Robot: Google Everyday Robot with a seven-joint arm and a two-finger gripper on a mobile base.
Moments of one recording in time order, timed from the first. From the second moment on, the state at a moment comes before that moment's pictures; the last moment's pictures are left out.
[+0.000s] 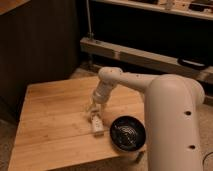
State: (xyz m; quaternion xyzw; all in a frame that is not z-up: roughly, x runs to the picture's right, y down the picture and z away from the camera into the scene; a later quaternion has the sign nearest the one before) arm -0.071 0.120 0.852 -0.45 0.11 0.59 0.66
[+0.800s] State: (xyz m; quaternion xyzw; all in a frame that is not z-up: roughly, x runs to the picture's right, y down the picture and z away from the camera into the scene) arm -0.070 0.142 0.875 -0.46 0.15 0.59 0.65
